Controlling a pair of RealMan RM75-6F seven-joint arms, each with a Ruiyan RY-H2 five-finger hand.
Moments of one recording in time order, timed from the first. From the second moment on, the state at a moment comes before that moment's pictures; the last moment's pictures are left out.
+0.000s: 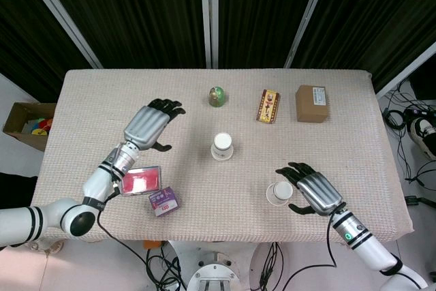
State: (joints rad) left arm -0.94 -1.18 -0.11 -1.81 0.96 1.01 0.33; right arm 0.43 -1.20 -0.01 -1.74 -1.61 1.04 -0.04
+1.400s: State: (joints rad) left arm -0.59 -1.06 -0.04 -1.87 1.13 1.14 0.18; right arm 0.93 -1.29 0.32 -1.73 -1.12 0.75 -0.30
